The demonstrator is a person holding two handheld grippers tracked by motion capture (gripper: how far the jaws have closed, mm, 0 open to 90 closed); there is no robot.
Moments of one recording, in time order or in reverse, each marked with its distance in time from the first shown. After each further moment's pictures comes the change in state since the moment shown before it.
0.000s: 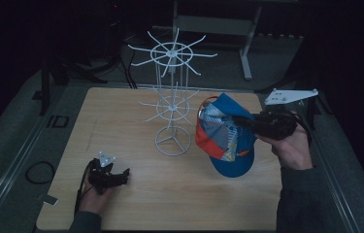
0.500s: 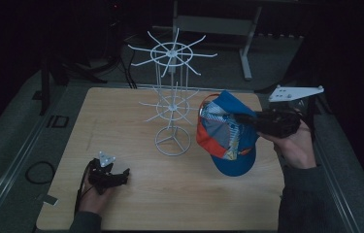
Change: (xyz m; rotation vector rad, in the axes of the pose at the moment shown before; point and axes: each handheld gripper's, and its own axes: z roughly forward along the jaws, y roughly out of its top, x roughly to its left) left arm 0.000 0.000 0.000 0.000 0.000 0.000; right arm 0.001 0.007 -0.008 -0.024 0.015 -0.002
